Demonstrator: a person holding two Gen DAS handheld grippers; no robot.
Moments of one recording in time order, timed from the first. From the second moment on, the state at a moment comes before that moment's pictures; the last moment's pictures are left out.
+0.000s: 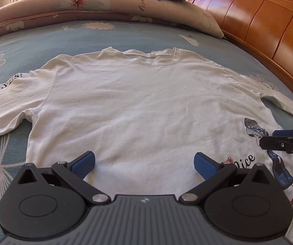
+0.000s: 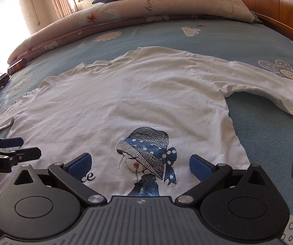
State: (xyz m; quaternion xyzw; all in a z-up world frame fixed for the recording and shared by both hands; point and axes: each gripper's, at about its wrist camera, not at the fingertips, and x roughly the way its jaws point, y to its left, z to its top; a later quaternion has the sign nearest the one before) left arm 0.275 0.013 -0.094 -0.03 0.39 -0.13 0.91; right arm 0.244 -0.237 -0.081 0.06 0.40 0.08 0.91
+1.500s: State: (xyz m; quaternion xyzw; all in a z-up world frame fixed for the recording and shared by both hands) left arm 0.270 0.013 -0.089 -0.05 0.39 -0.14 0.91; right arm 0.138 -0.276 -0.074 0.12 0.36 -0.02 0.93
